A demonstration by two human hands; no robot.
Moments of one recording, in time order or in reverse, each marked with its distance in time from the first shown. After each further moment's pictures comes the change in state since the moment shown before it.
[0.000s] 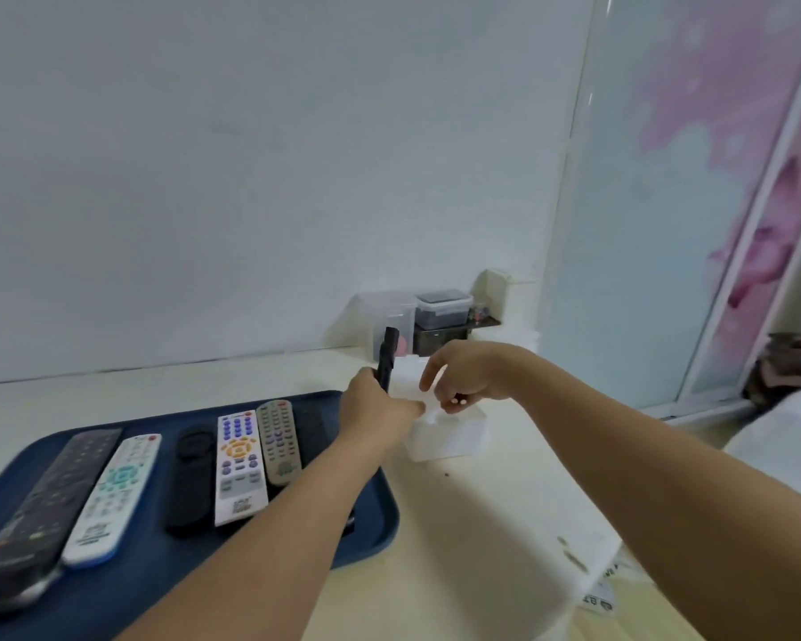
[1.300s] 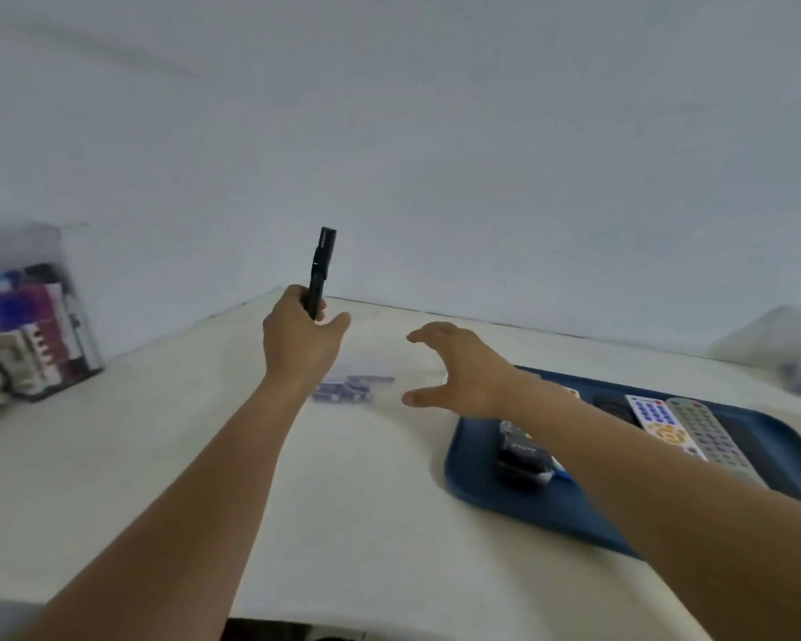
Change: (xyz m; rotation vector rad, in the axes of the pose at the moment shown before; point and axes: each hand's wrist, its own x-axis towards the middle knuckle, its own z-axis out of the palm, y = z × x) left_hand -0.114 -0.155 -0.445 0.154 0.982 0.032; right_hand -0.026 -0.309 0.296 -0.273 -0.057 -1.036
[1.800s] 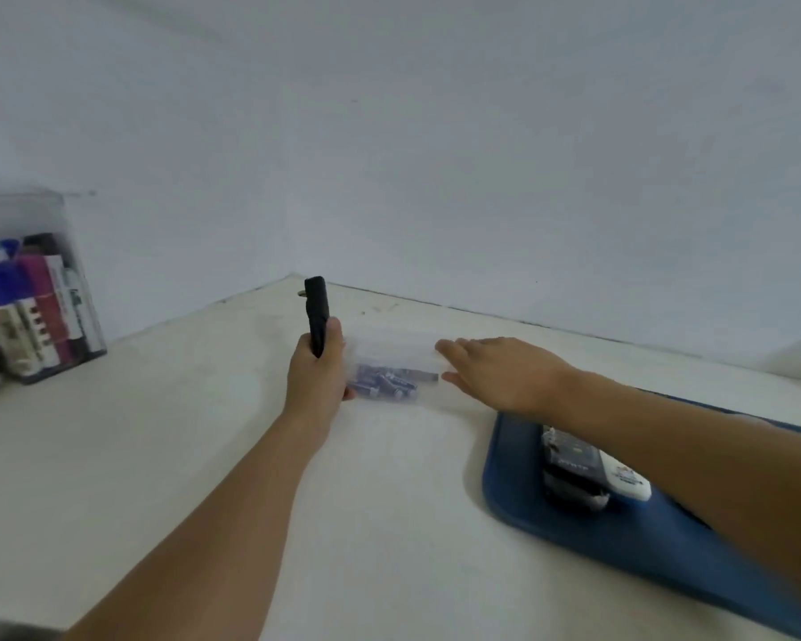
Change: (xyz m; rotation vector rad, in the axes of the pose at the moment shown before) left_hand -0.001 -0.071 0.026 -0.415 -0.055 -0.353; right_hand 0.038 0.029 0.012 -0.668 -0.068 -0.256
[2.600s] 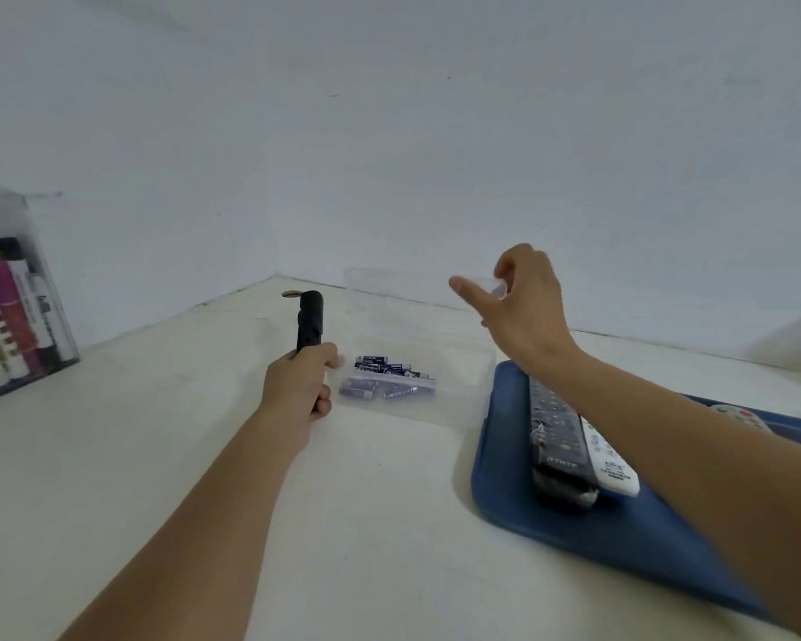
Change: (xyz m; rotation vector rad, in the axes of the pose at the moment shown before) left_hand 0.004 0.005 -0.006 -0.063 -0.049 -0.308; right_hand 0.004 0.018 -0.022 0.831 0.751 0.605
